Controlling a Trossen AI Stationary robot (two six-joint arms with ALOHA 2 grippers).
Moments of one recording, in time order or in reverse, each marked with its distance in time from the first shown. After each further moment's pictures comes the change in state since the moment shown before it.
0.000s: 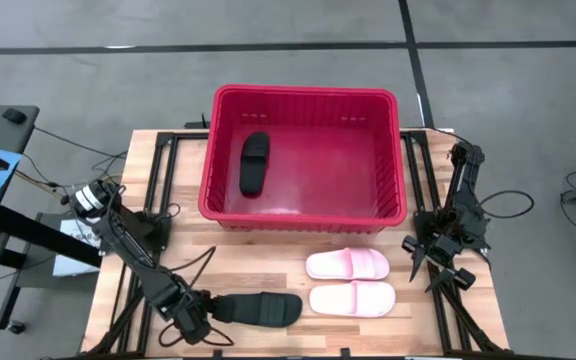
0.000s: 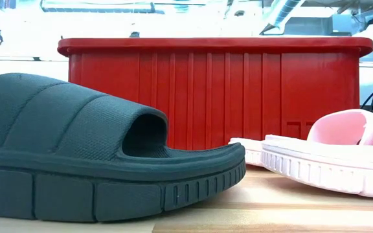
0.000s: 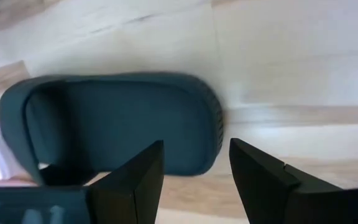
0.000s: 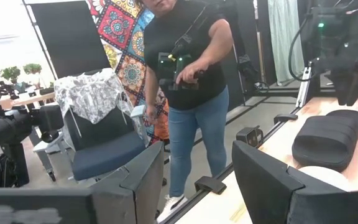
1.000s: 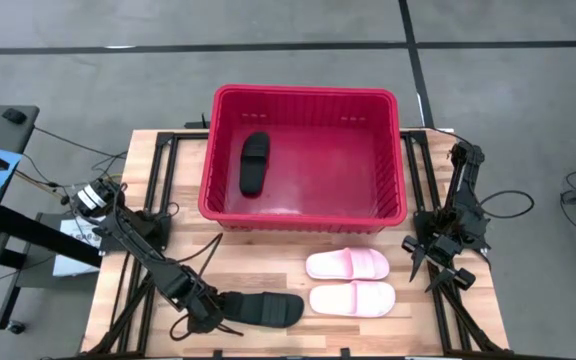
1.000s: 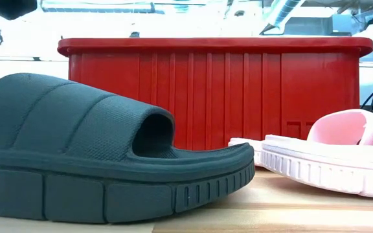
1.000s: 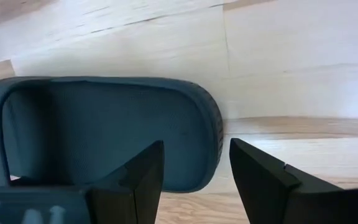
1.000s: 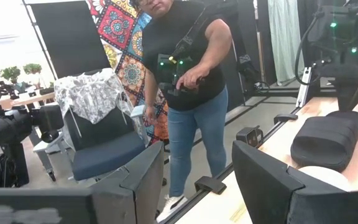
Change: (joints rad) left arm 0.097 0.003 -0.035 0.080 0.143 0.034; right arm 0.000 0.000 0.000 0.000 0.000 0.000
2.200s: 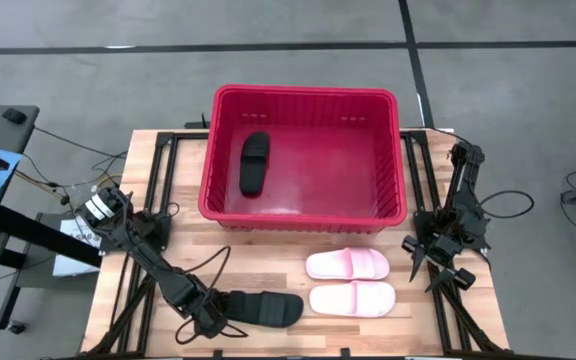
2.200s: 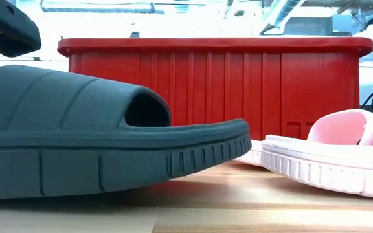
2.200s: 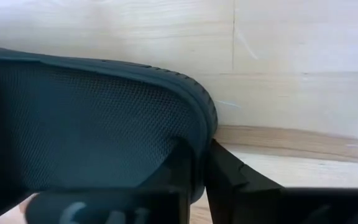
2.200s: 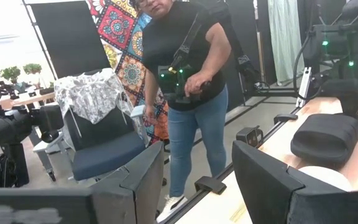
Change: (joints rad) left arm -0.004 0.135 0.003 -0.007 -0.063 -0.141; right arm 0.000 0.000 0.000 0.000 0.000 0.000
